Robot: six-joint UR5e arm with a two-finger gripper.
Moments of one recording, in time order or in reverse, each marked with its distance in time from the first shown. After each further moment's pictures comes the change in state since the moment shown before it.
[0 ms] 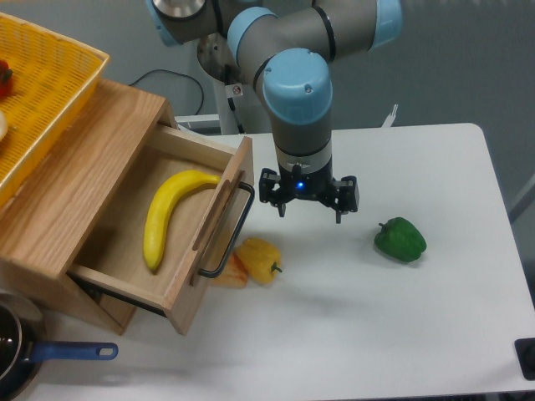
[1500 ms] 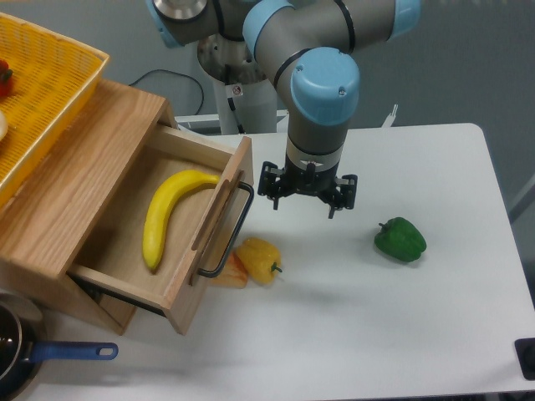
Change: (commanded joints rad) arm 0.043 -0.005 0.049 -0.108 -0.110 0.005
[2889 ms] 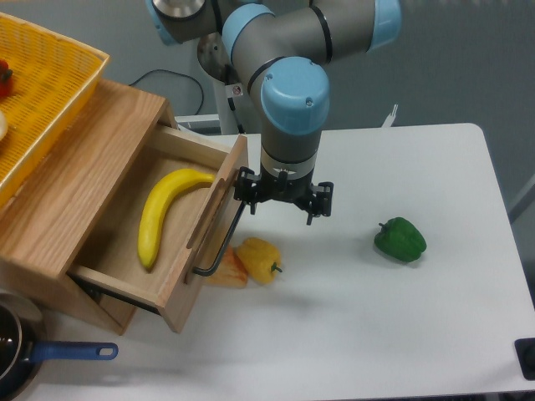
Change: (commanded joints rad) arm -0.055 -0.006 -0.003 0.000 -0.005 -0.044
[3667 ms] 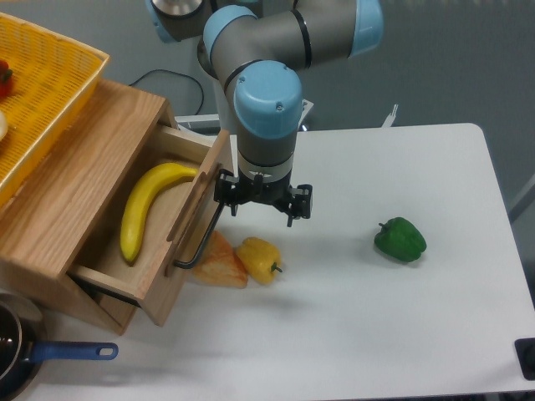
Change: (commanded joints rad) arm -0.061 0.005 -0.003 -0.002 -0.005 -0.049
